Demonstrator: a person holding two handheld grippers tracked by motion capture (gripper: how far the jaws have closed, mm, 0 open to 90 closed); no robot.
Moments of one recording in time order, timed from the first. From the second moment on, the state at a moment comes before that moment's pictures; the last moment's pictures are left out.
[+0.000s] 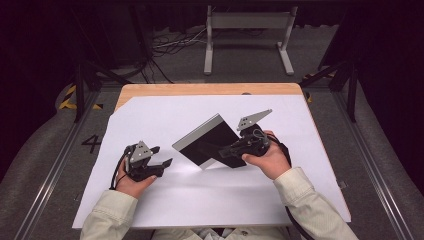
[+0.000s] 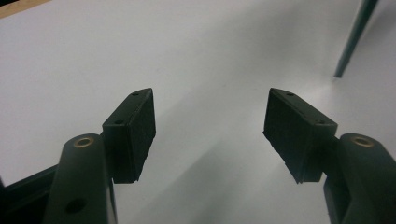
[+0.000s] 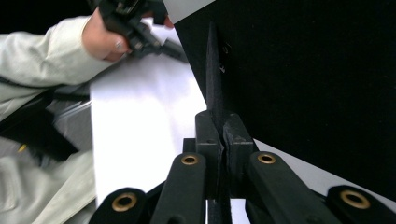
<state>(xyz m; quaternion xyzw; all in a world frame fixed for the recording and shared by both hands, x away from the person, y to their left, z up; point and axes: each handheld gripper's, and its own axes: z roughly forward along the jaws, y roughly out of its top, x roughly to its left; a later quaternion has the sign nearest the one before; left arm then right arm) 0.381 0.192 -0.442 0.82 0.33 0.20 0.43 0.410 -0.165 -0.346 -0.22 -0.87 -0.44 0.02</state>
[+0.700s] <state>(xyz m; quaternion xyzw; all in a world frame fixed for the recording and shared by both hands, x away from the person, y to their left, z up) 0.381 0.192 -0.442 0.81 0.33 0.20 0.43 0.414 -0.193 -0.364 -0.22 -0.87 -0.43 -0.05</state>
